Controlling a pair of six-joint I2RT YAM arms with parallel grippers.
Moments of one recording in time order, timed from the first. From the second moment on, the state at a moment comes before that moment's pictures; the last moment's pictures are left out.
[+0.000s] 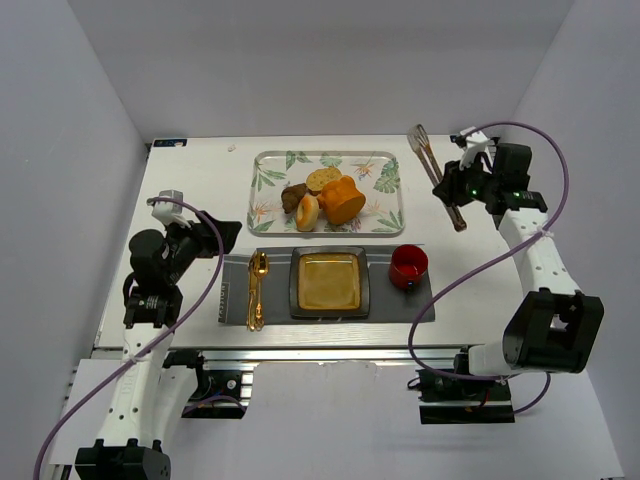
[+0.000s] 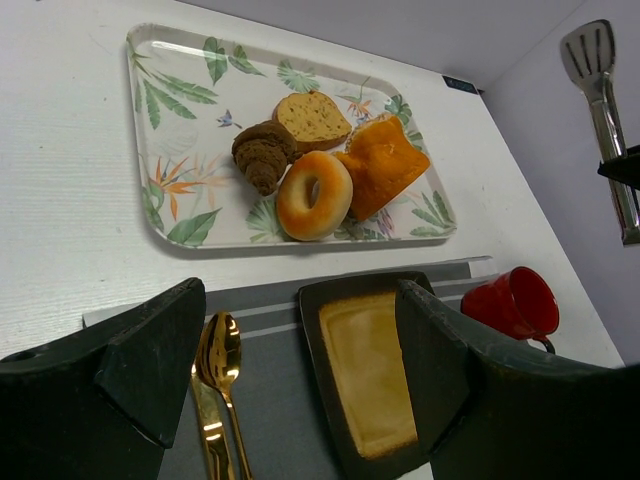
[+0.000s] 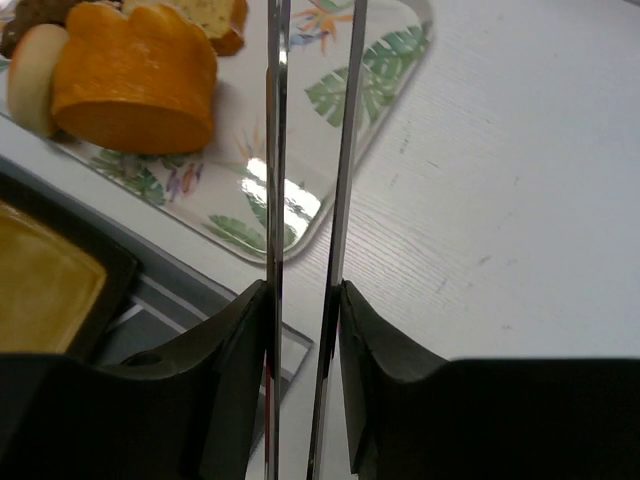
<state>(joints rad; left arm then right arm) 0.01 0.68 0.61 -0.07 0.41 -0.42 -0.06 1.40 1.18 -0.38 -0.55 -0.28</state>
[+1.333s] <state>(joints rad) 0.01 0.64 0.61 -0.09 0.43 -0.45 0.26 1.45 1.37 -0.74 -0.56 -1.06</state>
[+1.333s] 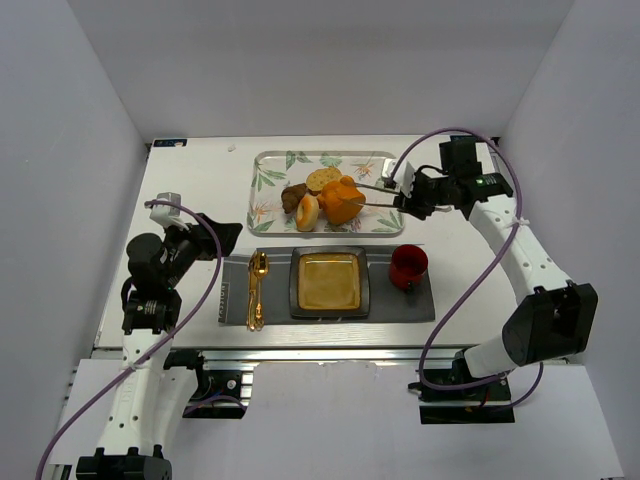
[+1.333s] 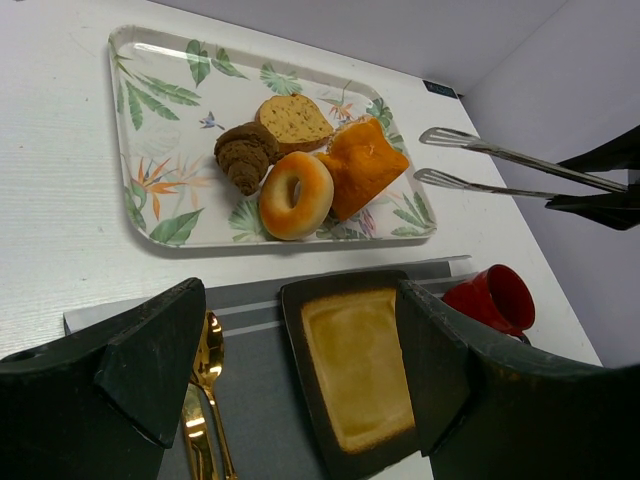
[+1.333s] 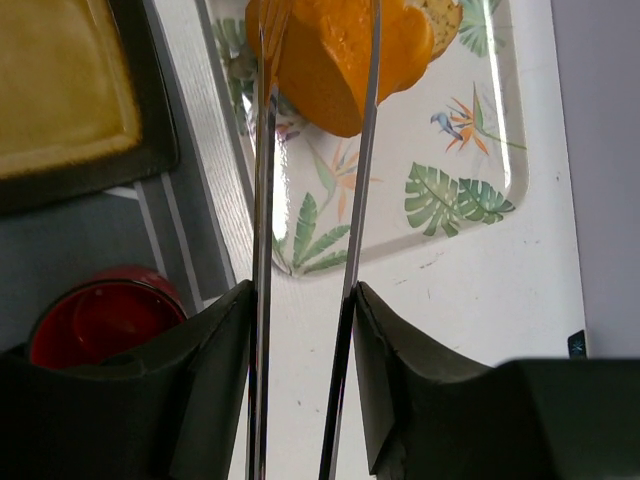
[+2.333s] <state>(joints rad) 0.01 0.66 0.60 -0.09 0.43 -0.45 0.33 1.58 1.39 -0.72 -0.36 -1.29</state>
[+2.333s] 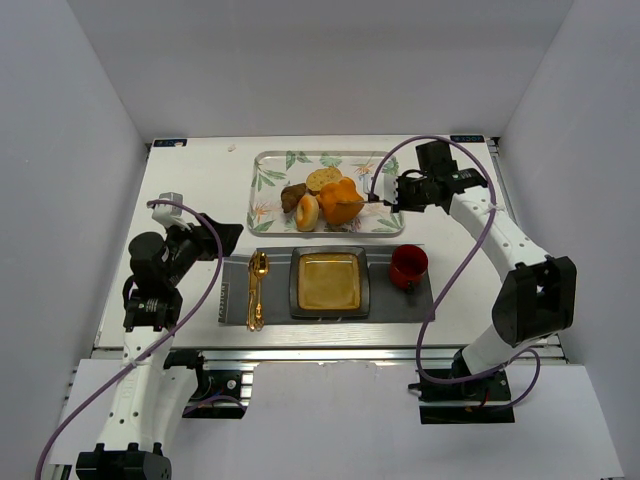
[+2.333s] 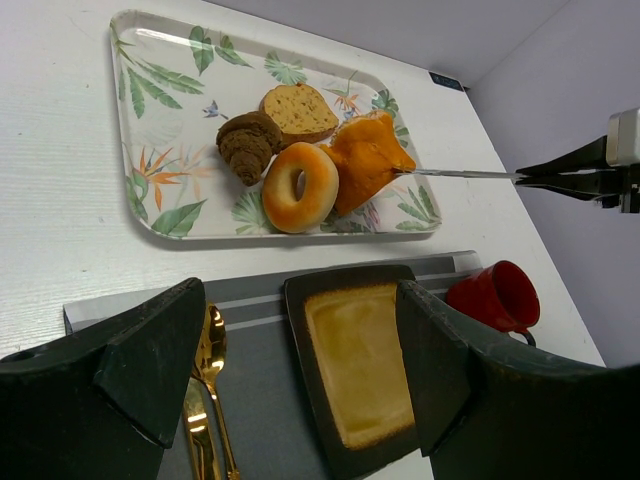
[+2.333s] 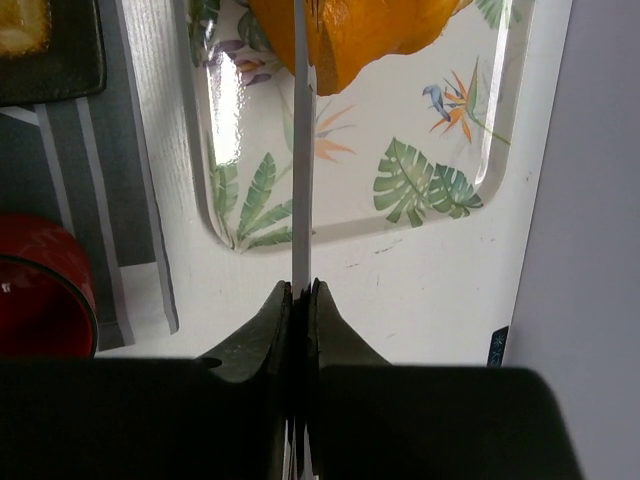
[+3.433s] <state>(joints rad) 0.01 0.63 0.60 -0.09 0.43 -0.46 0.41 1.01 1.03 -0.96 -0.59 -1.13</state>
